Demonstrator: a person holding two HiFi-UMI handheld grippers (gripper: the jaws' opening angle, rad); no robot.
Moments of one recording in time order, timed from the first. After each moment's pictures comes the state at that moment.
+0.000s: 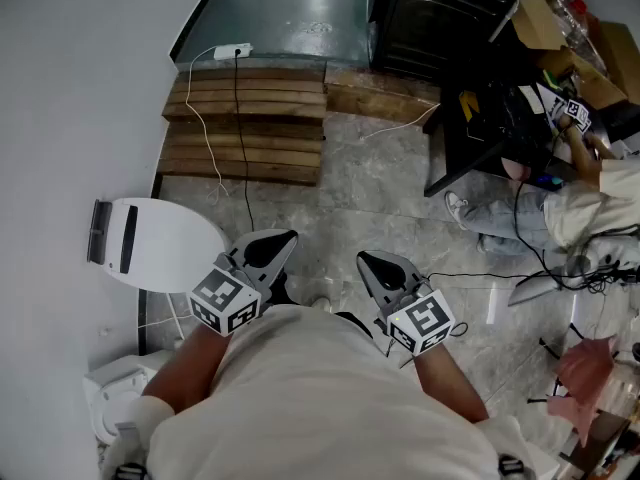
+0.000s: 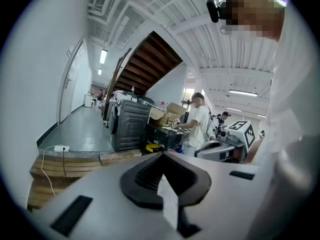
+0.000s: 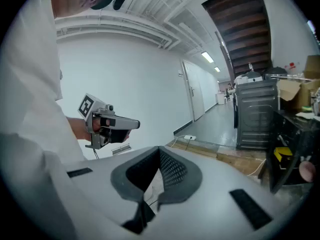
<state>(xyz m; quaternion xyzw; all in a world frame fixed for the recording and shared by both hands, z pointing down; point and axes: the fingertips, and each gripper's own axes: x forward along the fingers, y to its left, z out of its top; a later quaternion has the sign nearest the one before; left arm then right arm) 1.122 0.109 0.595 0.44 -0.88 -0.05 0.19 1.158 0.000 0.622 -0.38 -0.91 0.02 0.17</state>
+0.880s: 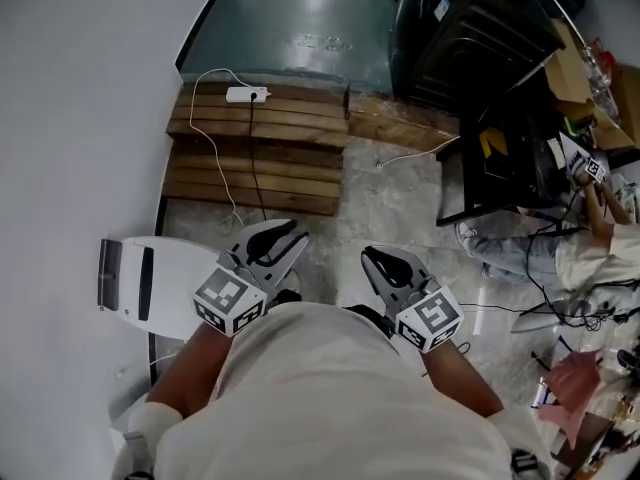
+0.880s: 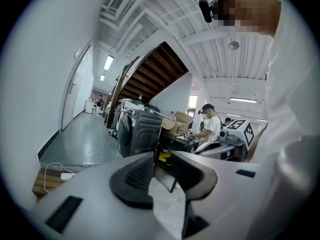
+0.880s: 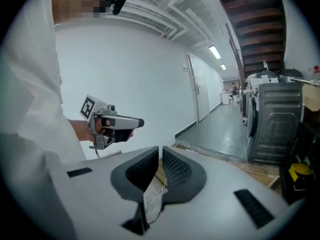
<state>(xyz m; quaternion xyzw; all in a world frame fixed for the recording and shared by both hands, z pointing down) 0.919 0.285 0.590 0.44 -0.88 -0.07 0.15 0.956 0.178 0.610 -0.39 -0.90 -0.01 0.18</state>
